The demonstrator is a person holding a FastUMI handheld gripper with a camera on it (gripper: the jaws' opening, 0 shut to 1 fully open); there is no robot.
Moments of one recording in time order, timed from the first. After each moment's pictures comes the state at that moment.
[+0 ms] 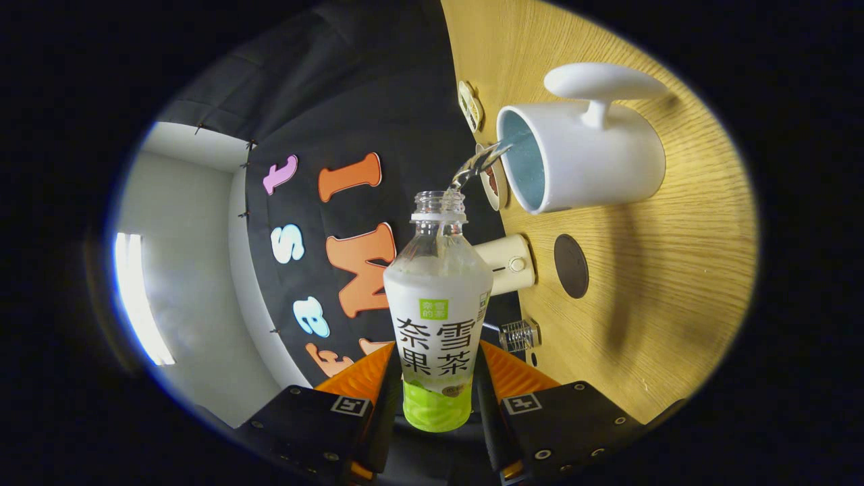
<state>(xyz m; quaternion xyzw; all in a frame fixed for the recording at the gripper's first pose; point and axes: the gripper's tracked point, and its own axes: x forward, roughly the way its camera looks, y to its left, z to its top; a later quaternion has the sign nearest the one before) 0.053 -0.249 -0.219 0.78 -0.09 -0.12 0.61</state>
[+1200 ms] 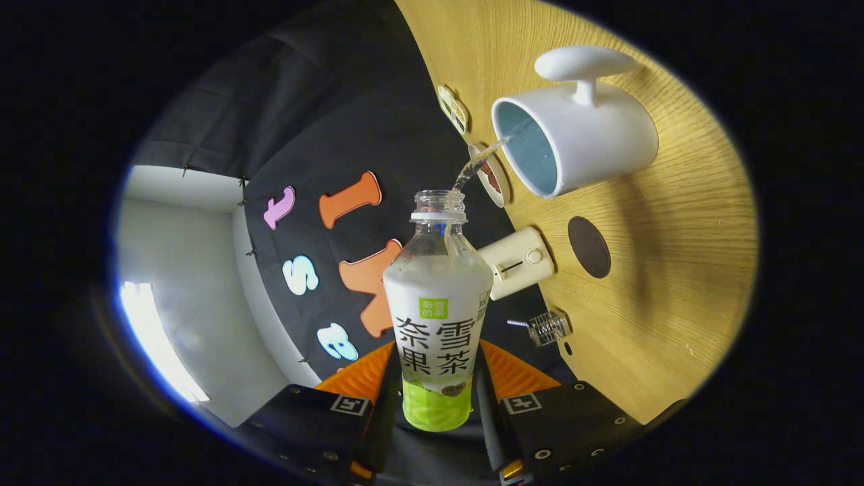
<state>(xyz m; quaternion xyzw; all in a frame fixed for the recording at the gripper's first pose) 0.058 -0.261 -0.197 0.83 -0.13 -0.12 0.53</state>
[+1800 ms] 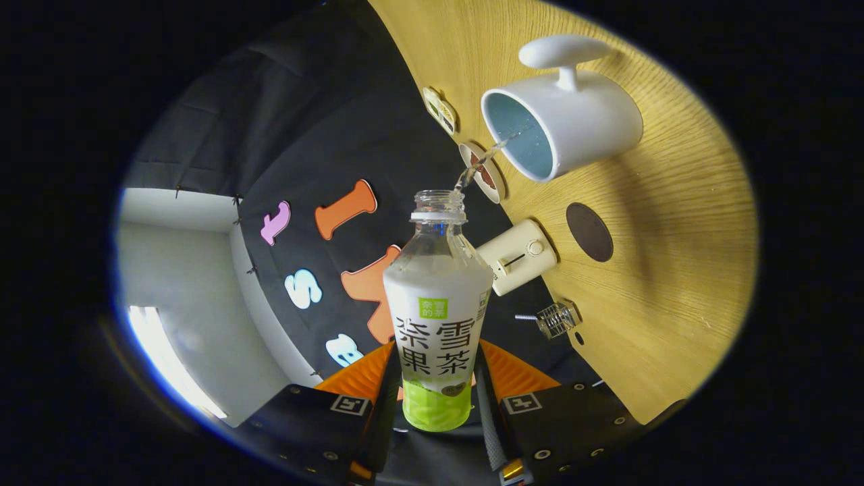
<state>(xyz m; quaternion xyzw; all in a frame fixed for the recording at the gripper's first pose) 0.059 -0.262 -0.188 0.85 -0.14 -0.12 0.49</state>
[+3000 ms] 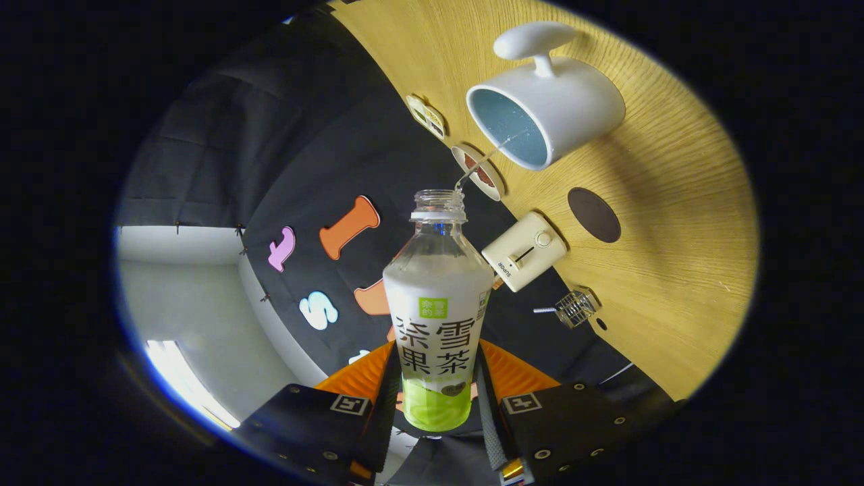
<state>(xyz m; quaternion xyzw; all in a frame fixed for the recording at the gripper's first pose) 0.056 -0.271 -0.173 0.88 -0.17 -0.11 0.43</state>
